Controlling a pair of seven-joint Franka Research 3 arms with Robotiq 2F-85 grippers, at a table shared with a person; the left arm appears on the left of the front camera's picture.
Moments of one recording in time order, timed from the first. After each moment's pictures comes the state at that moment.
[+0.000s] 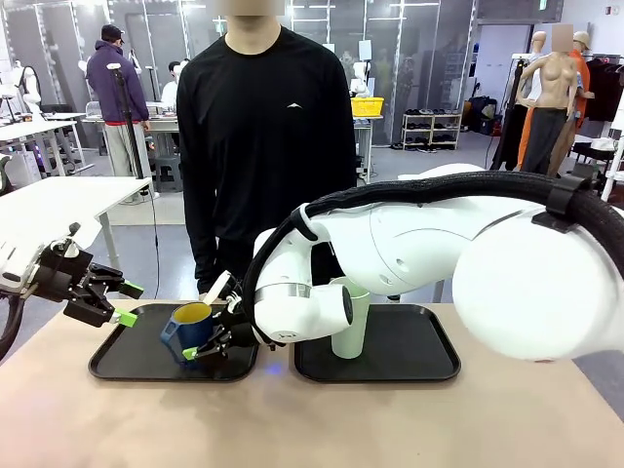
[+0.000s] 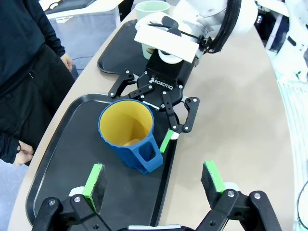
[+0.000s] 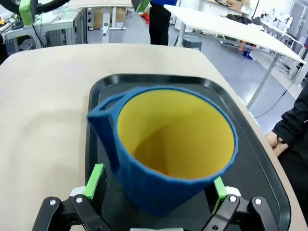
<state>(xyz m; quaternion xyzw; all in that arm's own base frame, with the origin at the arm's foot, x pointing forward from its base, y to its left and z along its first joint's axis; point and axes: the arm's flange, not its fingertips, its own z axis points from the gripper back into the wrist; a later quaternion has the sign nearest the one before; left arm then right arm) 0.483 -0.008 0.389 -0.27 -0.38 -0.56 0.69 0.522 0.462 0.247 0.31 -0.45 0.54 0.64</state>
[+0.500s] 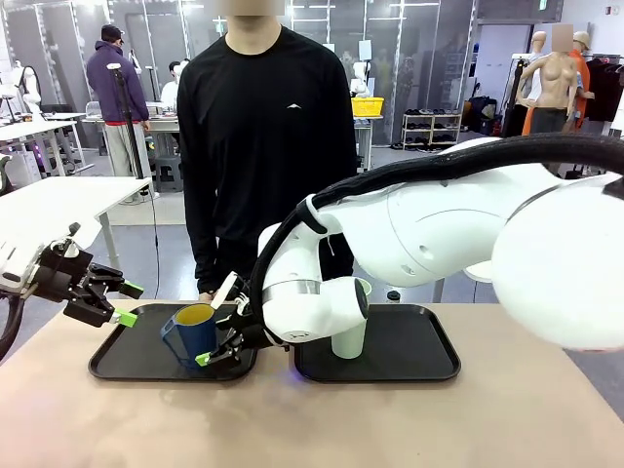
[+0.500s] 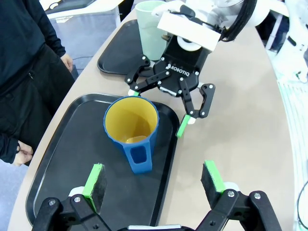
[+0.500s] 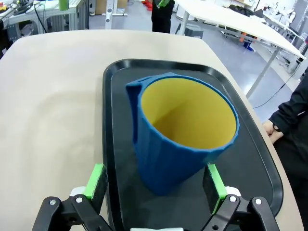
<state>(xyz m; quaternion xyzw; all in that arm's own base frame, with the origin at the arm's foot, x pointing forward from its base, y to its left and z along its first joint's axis) 0.483 -0.008 0.389 -0.27 -0.38 -0.56 0.69 0.499 0.436 0.266 0.27 -0.44 0.56 0.65</state>
